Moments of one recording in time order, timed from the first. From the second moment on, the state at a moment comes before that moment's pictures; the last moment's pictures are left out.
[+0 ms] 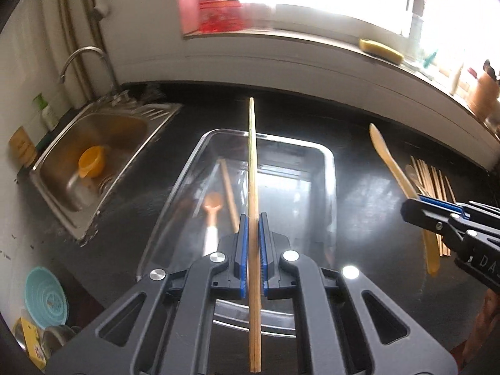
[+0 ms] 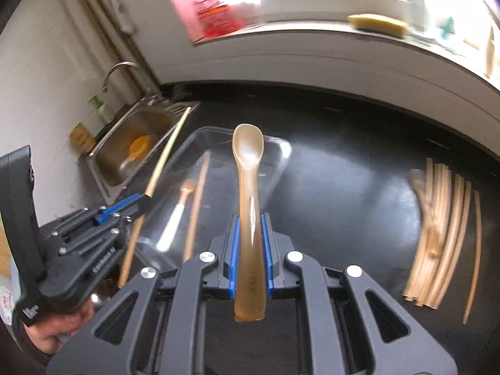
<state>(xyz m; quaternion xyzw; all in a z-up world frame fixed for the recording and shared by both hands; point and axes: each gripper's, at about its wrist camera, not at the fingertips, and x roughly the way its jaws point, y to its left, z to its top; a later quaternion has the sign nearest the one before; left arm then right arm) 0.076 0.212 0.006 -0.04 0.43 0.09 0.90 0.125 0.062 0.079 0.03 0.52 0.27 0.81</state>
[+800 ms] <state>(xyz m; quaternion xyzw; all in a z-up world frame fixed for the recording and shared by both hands) 0.109 0.264 -0.050 -0.11 0.48 0.10 0.87 0.173 0.136 0.023 0.04 0.58 0.28 0.76</state>
